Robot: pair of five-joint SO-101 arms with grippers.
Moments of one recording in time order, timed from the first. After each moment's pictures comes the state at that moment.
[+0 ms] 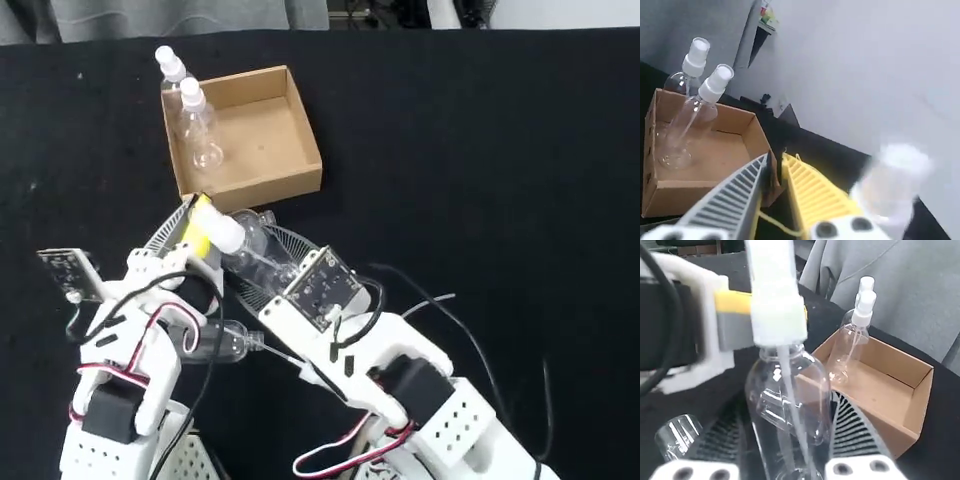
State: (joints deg) left arm 11.1 -104.0 81.0 31.3 29.1; right arm -43.5 -78.0 73.9 31.0 11.0
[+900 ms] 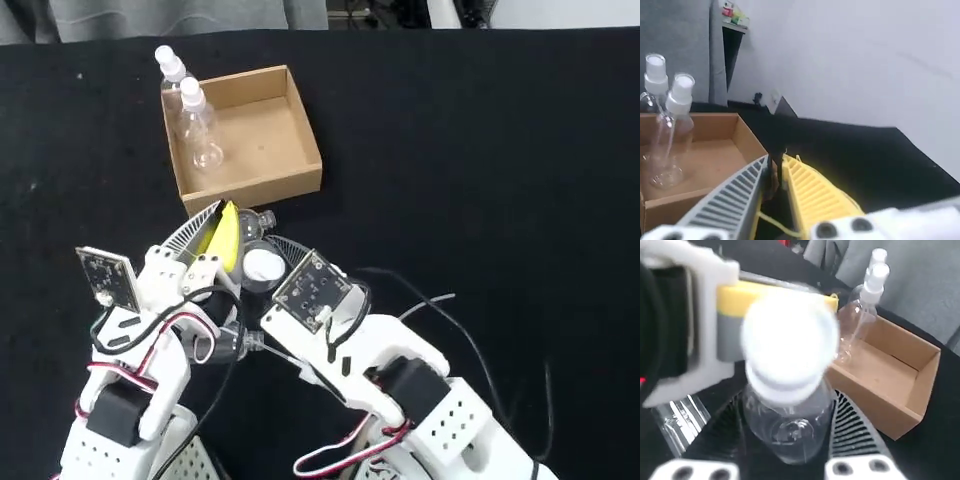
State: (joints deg) left arm 16.8 -104.0 81.0 31.3 17.8; right arm -42.5 -77.6 75.7 33.4 12.8
